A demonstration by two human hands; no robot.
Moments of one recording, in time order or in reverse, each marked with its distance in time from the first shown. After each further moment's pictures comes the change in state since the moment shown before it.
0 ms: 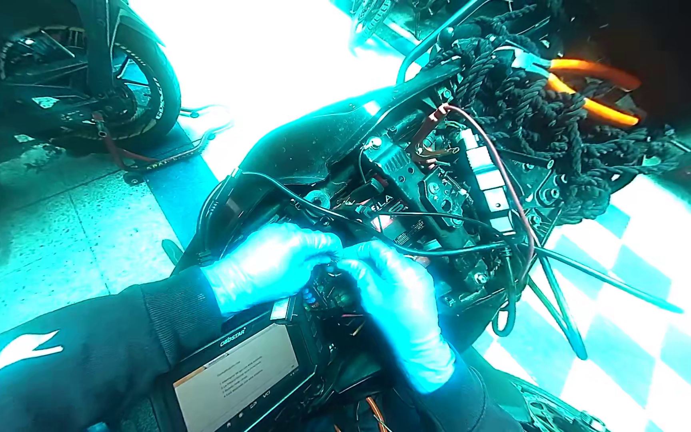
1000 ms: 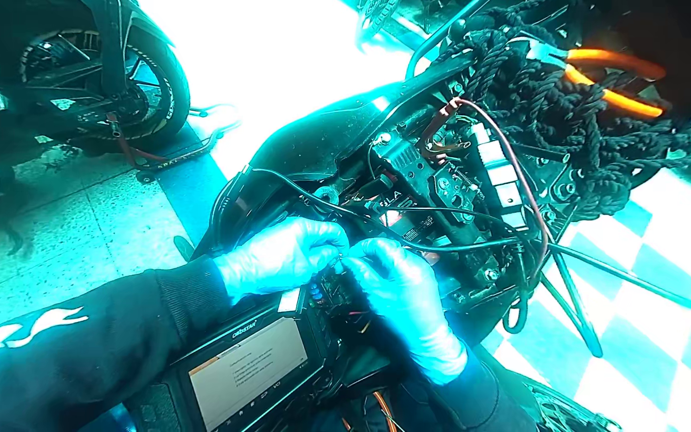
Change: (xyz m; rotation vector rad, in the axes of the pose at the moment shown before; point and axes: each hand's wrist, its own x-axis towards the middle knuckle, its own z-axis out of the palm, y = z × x) left_hand 0.006 0.007 -0.012 -0.562 -0.217 -0.362; right_hand -0.002 0.008 0.003 0.090 -0.059 -0.062
